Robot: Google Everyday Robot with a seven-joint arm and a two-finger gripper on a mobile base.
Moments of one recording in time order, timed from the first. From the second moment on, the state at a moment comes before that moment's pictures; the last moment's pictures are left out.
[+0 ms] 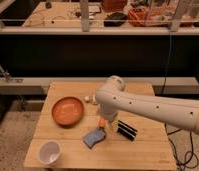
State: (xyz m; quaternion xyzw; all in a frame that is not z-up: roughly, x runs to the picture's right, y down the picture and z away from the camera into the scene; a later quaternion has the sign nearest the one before) arm 0.040 0.161 0.738 -0.29 -0.13 -0.34 0.89
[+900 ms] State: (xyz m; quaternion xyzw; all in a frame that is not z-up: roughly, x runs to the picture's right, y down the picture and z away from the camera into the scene) arm 0.016 0.171 0.745 -0.29 -0.15 -0.40 0.85
